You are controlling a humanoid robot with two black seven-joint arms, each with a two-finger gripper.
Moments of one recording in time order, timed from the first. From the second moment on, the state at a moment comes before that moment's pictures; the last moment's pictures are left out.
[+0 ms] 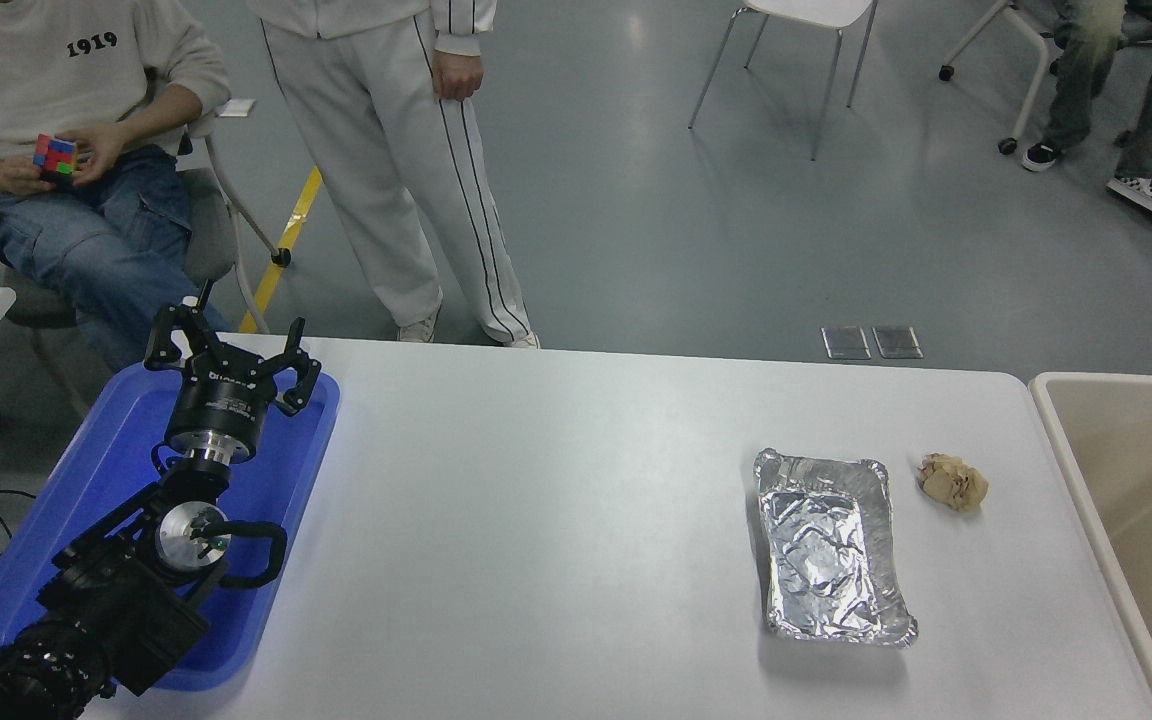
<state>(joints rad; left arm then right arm) -0.62 0.18 -0.87 -0.41 -0.09 -0.57 -0.51 0.78 -0.72 -0.74 0.31 -0.36 0.08 0.08</state>
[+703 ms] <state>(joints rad) -0.62 0.18 -0.87 -0.41 -0.09 -0.57 -0.51 0.68 -0.64 -0.70 0.28 -0.26 -0.03 -0.01</state>
